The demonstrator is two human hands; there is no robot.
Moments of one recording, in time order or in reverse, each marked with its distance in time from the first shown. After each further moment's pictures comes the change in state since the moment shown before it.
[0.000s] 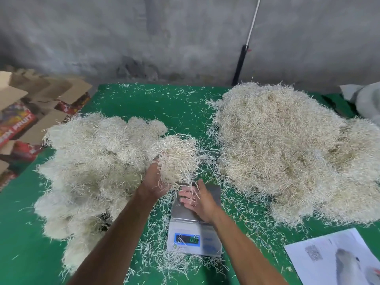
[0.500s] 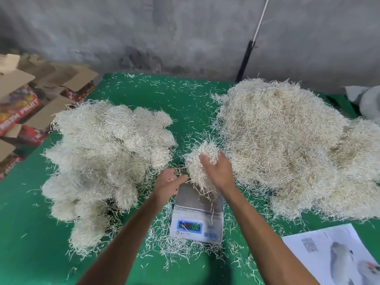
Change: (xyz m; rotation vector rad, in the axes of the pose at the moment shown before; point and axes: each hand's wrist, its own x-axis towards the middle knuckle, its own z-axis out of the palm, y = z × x) left_hand 0.026 -0.069 -0.038 0.529 -0.076 0.210; right_hand -0.009 -0.051 -0.007 -0.791 0.422 -0.487
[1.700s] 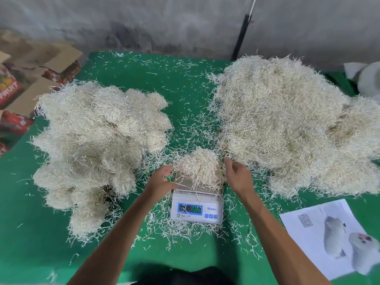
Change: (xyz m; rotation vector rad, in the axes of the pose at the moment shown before) left_hand 0.009 -0.058 -0.023 0.287 -0.108 0.093; right_hand -0.029 0.089 -0.022 -0.133 0.091 0.080
